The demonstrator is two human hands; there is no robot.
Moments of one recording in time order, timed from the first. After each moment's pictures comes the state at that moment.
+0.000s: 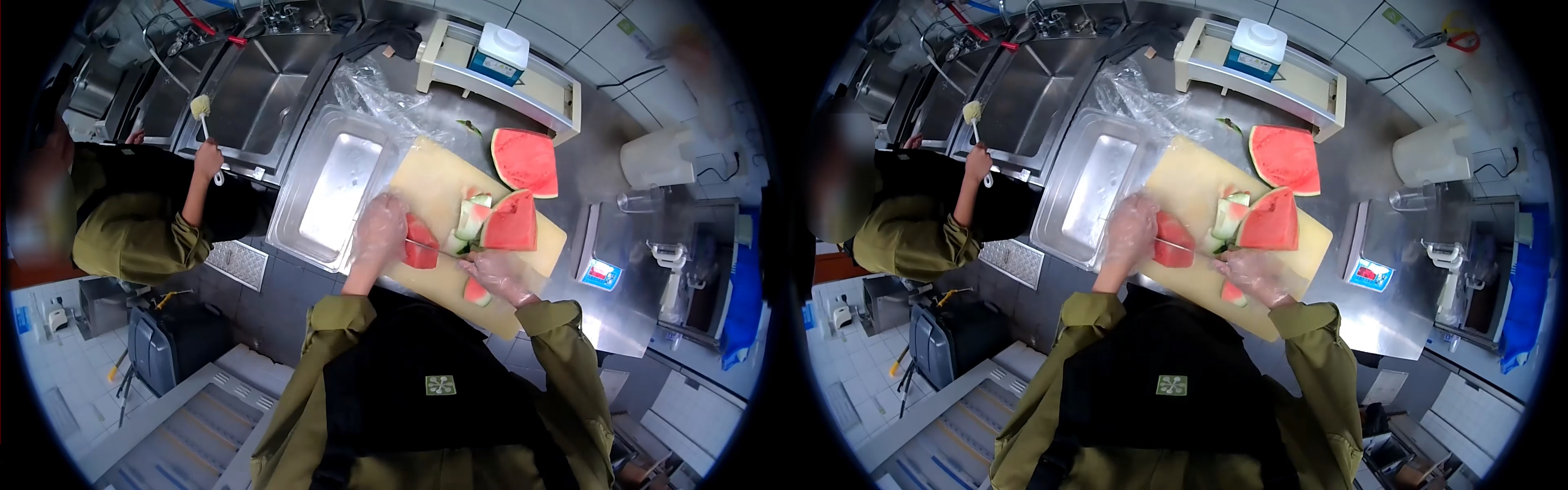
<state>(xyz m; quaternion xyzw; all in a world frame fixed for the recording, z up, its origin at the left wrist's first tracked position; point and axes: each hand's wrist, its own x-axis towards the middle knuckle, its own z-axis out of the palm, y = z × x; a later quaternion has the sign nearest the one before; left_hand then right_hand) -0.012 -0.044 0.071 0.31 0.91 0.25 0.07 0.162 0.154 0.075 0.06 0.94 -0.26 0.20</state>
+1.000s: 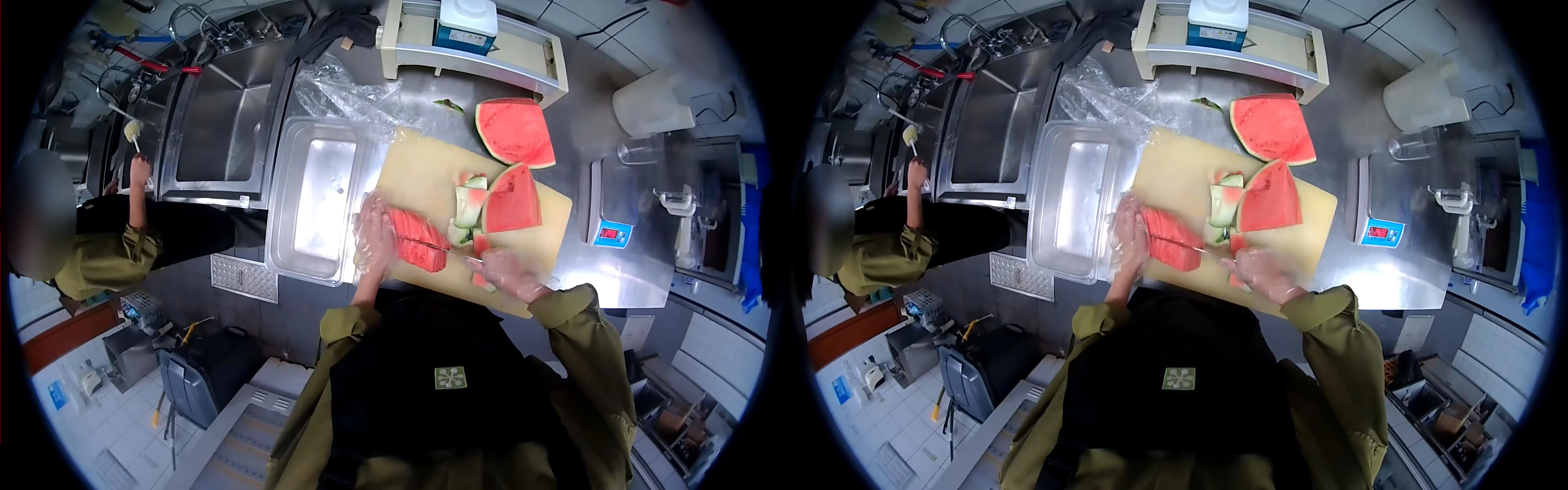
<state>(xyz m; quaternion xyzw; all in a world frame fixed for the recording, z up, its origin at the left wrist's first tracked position) -0.010 -0.059 -0.029 0.28 0.87 0.40 0.04 0.187 0.144 0.051 0.15 0.92 -0.23 0.27</state>
